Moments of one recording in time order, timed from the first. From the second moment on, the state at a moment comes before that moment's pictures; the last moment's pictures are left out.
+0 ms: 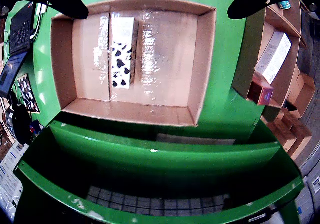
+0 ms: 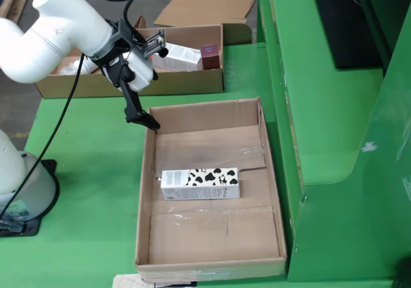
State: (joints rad) arm 0.68 0.03 -1.32 0.15 1.26 0.51
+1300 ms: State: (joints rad) arm 0.36 -0.96 -0.34 0.50 0.96 0.19
